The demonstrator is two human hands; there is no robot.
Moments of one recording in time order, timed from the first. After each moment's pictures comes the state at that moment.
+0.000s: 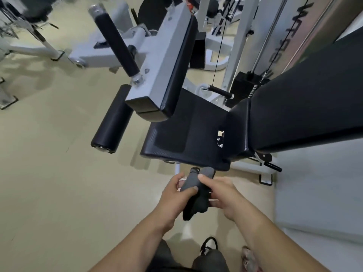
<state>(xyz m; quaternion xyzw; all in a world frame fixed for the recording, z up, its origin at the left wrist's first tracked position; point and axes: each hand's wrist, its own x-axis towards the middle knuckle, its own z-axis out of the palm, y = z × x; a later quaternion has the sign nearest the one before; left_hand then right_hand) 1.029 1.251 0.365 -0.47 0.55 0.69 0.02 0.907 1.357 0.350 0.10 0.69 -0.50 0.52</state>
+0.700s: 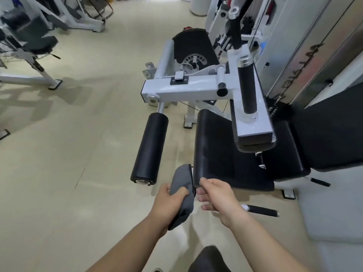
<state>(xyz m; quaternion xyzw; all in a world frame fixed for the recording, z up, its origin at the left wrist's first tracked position) 1.170 0.940 0.382 -0.47 0.57 0.67 0.04 1.063 1.064 0.389 0.08 0.73 -0.54 0.41</state>
